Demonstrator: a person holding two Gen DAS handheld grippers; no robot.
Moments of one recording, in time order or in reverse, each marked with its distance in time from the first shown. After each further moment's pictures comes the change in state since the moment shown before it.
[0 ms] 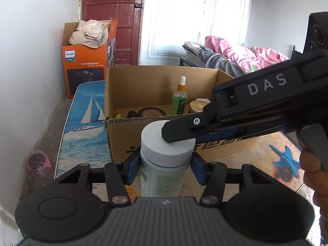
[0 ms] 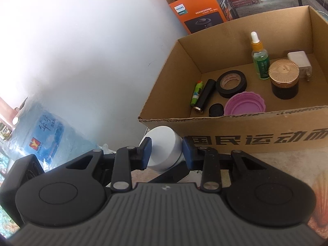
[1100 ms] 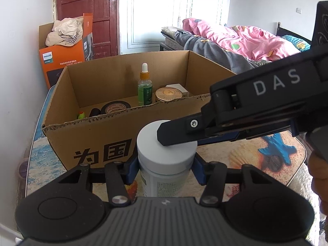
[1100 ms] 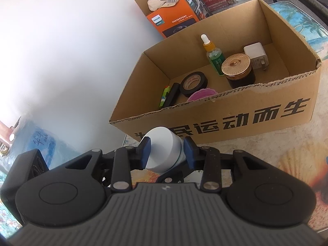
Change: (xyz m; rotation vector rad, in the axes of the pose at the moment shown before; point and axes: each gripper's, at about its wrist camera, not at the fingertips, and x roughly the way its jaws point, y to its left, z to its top) left arm 0.038 -0.049 0.005 0.104 0.083 -0.040; right arm -0.034 -0.044 -0.018 0.104 -0.049 -0.044
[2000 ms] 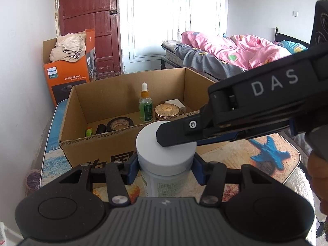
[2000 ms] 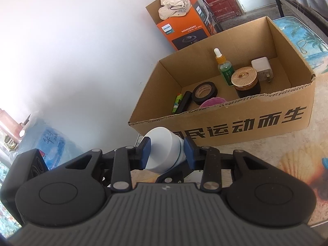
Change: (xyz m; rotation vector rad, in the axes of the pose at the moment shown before) left arm -0.037 -0.008 0.002 0.039 -0.082 0.028; right arm -0.035 0.024 -0.006 -0.052 -0.061 0.034
